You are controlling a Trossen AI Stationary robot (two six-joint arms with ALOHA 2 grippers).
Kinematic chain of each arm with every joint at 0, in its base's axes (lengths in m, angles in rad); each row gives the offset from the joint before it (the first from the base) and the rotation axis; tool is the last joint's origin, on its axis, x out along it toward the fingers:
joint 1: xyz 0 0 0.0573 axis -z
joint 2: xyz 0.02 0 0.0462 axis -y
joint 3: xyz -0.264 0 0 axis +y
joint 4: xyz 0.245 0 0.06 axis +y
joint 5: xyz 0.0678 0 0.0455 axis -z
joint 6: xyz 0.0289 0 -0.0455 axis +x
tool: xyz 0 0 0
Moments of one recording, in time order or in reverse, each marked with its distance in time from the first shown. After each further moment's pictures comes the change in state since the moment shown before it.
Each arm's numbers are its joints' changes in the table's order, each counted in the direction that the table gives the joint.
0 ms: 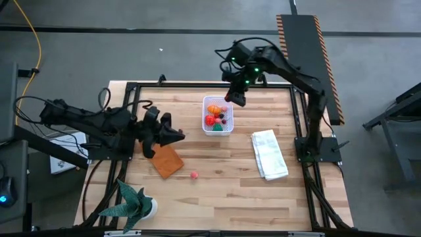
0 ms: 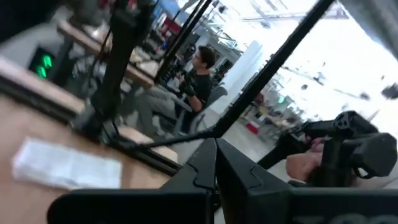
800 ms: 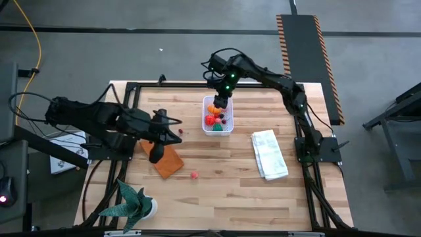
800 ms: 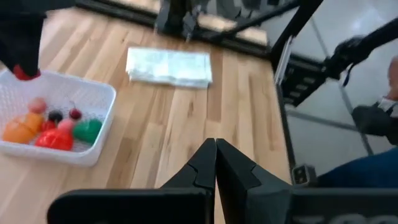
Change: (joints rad) left arm 0.011 -0.172 -0.427 0.906 -0.046 0.229; right arm 0.033 -0.282 0.000 -0.078 -0.054 0.046
